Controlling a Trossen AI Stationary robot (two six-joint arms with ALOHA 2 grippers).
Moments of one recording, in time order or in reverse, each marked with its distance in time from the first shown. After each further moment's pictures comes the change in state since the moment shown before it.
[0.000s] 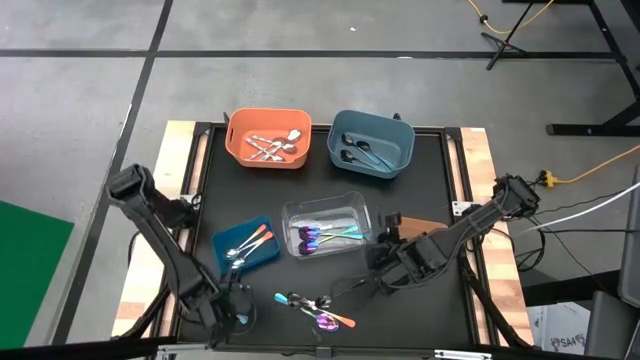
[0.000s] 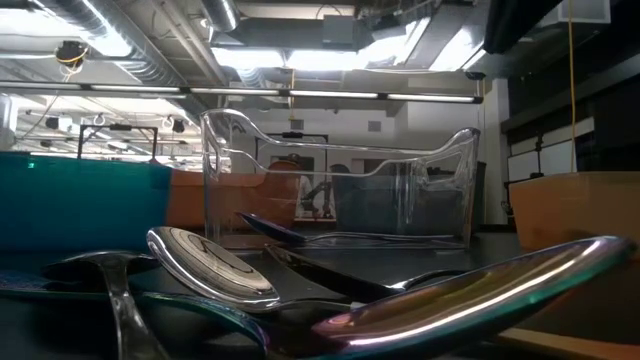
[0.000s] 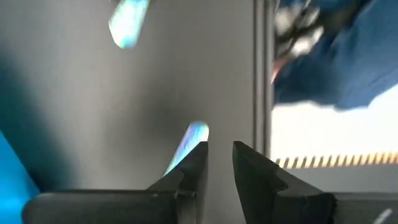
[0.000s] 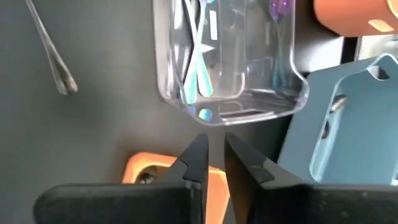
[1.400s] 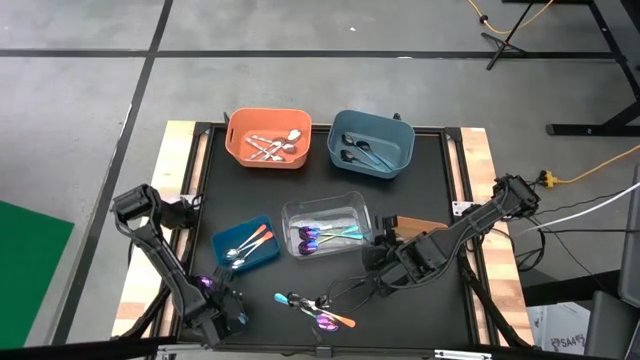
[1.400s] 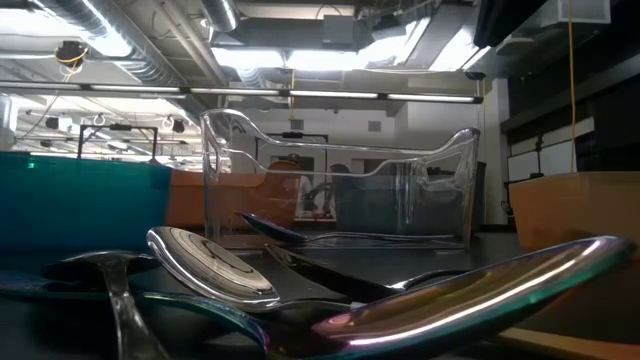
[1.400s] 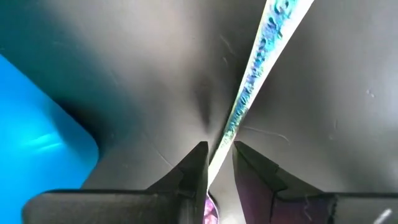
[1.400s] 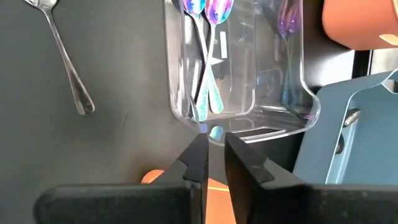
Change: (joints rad) left arm -0.099 0.207 -0.019 -0.250 0.033 0.204; right arm -0.002 0.001 0.000 0.077 -0.023 -0.015
